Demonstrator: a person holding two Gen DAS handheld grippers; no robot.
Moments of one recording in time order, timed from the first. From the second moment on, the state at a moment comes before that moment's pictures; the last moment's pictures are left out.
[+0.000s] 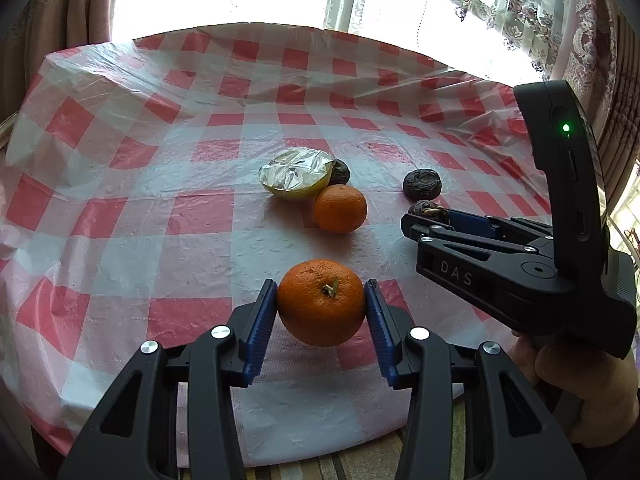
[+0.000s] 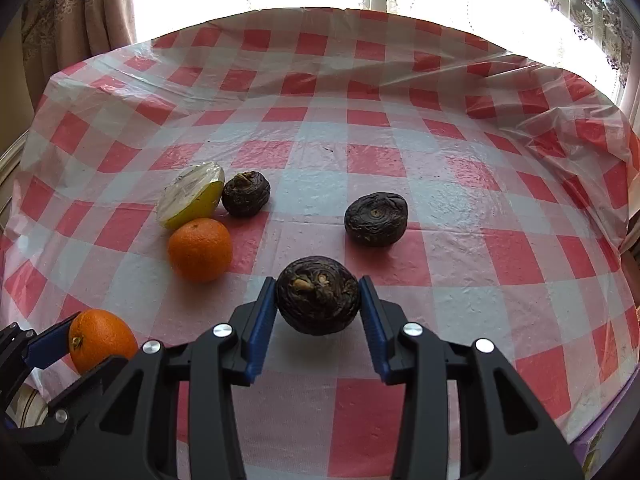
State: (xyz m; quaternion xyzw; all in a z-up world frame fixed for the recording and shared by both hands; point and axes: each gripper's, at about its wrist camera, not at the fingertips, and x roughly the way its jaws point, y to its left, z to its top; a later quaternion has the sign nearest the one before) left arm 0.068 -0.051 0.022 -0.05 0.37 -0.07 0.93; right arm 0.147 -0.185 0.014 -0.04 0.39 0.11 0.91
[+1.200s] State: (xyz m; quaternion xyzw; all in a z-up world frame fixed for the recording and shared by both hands) left arm 0.056 -0.091 0.044 0.03 0.35 -0.08 0.93; right arm 0.069 -0.257 0.032 0.02 0.39 0.09 0.91
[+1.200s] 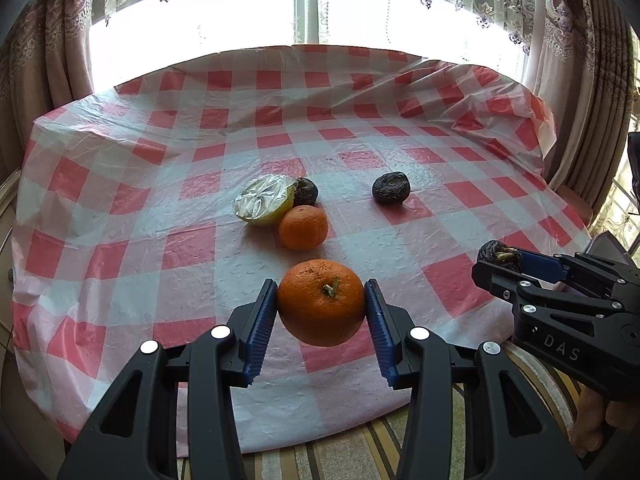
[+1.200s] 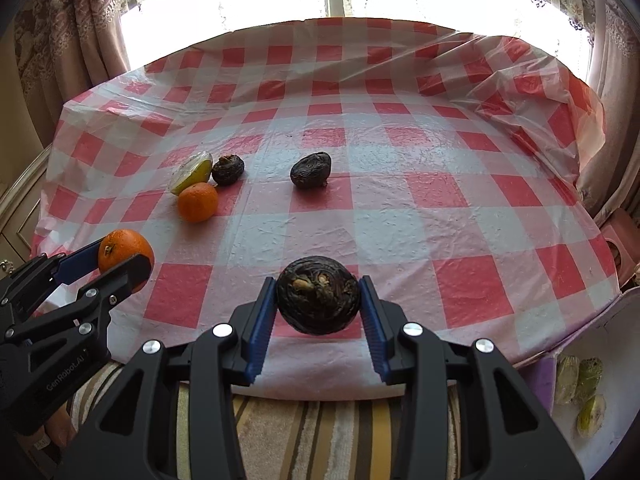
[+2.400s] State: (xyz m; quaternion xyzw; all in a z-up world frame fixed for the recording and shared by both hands) left arm 0.031 -0.311 0.056 0.19 0.32 -0.29 0.88; right arm -0.008 -0.485 0.017 0.06 0.43 -0.10 0.89
